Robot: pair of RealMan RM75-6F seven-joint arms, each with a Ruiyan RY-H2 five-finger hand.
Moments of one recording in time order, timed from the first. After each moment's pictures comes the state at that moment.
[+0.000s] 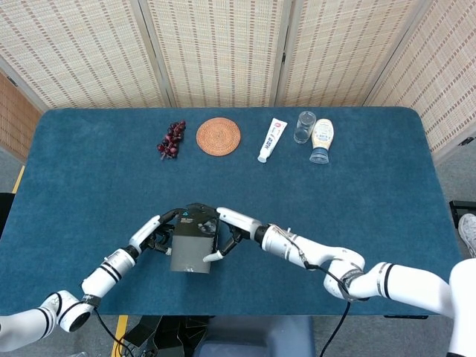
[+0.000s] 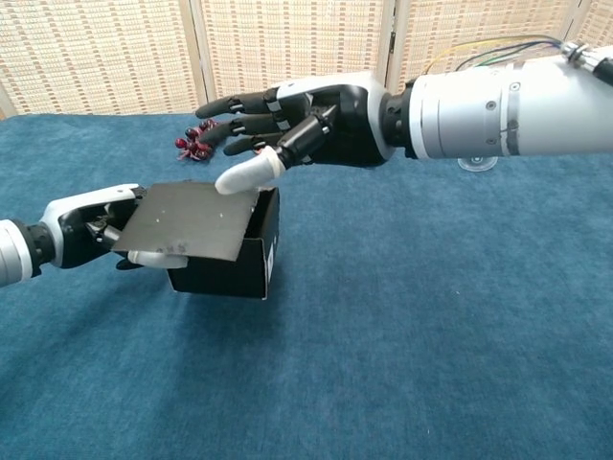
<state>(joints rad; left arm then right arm) -0.71 -1.58 0.02 -1.15 1.52 0.92 -1.23 0.98 -1.44 0.34 -1.53 -1.66 0.45 1.19</state>
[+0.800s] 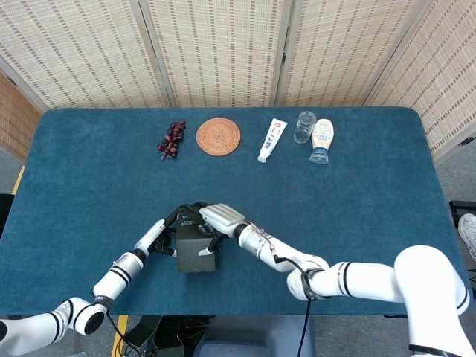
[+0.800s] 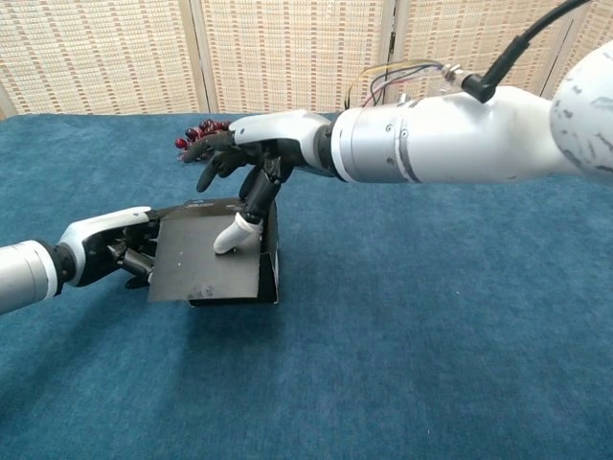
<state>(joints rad) -0.68 -1.63 -0.06 -1.20 1.35 0.80 -0.90 1.19 -1.60 0.24 -1.48 -0.89 0.58 0.09</state>
